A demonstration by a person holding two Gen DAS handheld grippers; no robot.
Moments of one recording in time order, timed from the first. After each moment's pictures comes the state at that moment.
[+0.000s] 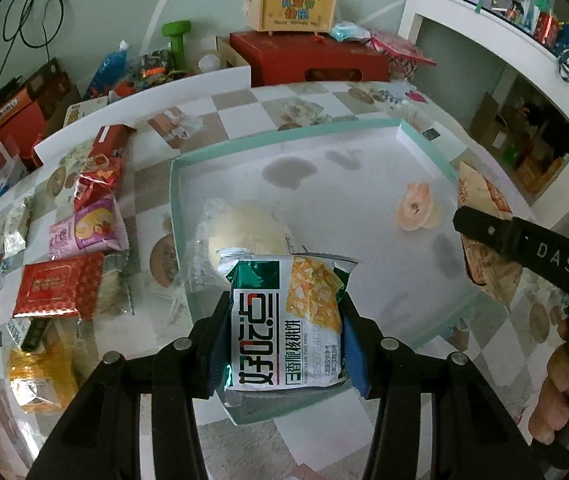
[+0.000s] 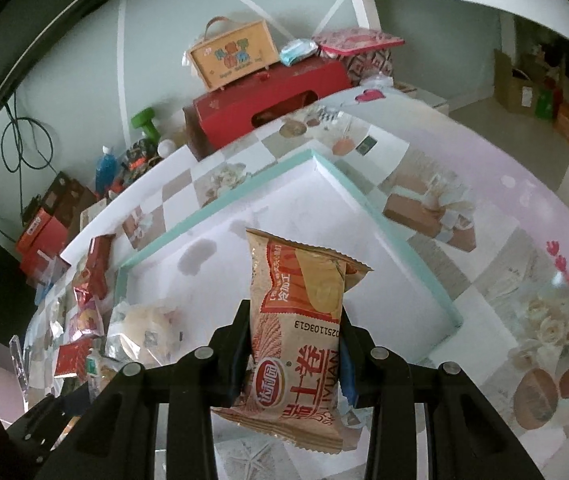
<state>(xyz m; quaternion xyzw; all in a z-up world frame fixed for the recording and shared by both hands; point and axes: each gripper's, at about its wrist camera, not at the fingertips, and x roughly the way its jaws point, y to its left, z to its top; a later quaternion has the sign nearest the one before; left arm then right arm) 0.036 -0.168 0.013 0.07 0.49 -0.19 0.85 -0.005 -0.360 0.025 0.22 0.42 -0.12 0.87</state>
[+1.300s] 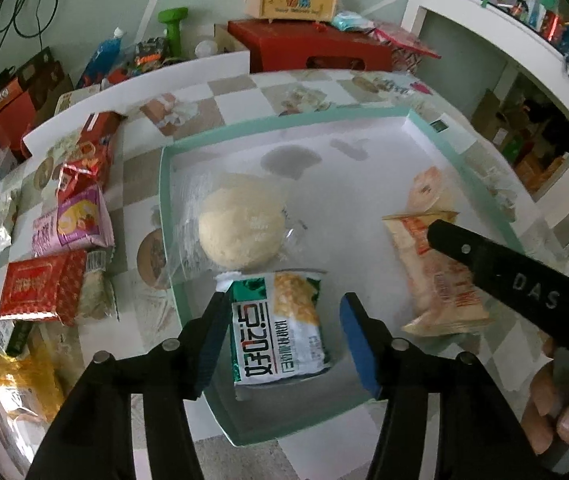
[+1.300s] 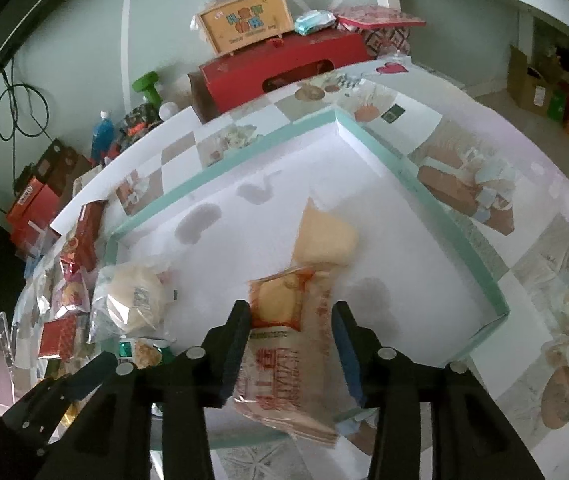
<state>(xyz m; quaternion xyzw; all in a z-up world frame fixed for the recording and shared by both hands) 0.048 -0.170 -0.002 0.07 0.50 -0.20 0.84 0.012 -0.342 0.006 0.20 0.45 -0.11 0.86</state>
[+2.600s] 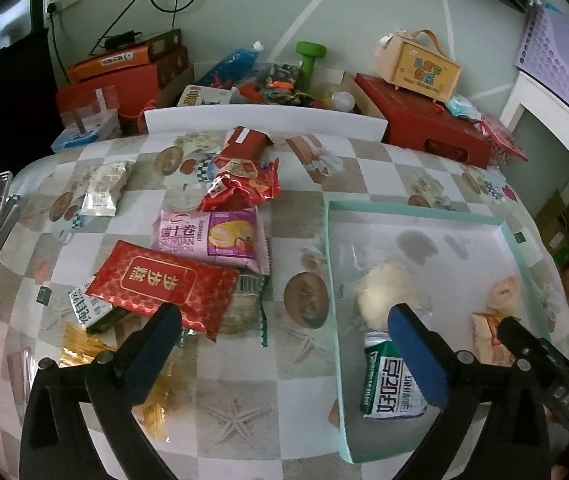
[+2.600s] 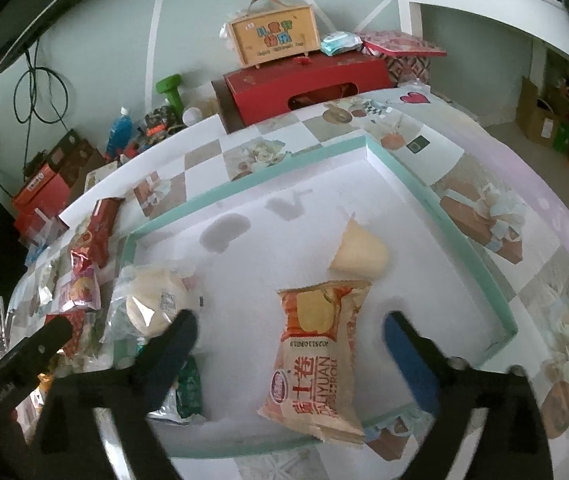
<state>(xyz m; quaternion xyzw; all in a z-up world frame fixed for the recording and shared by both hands) 0.068 -0.078 0.025 -0.04 0.45 -0.04 0.89 0.017 -0.319 0.017 0.17 0.43 -0.10 0.88</state>
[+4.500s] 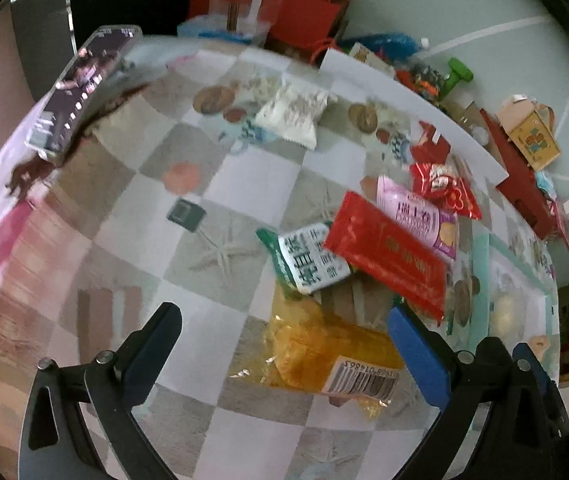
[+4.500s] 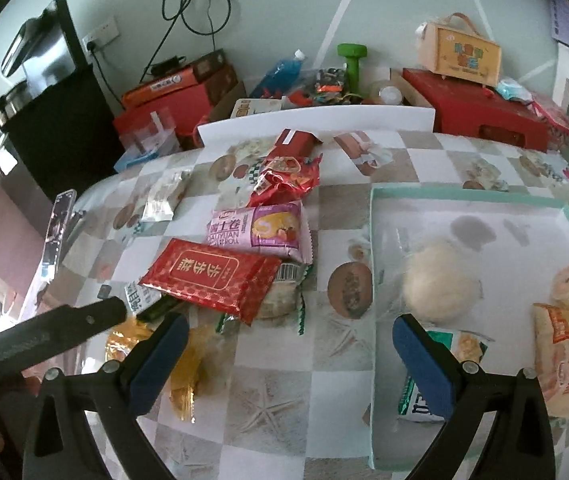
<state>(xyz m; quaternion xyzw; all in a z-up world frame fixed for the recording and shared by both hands) 0.056 0.098 -0.012 -0.20 0.52 0.06 0.83 0.048 -0.115 0.017 0.04 0.44 0.07 0.90</state>
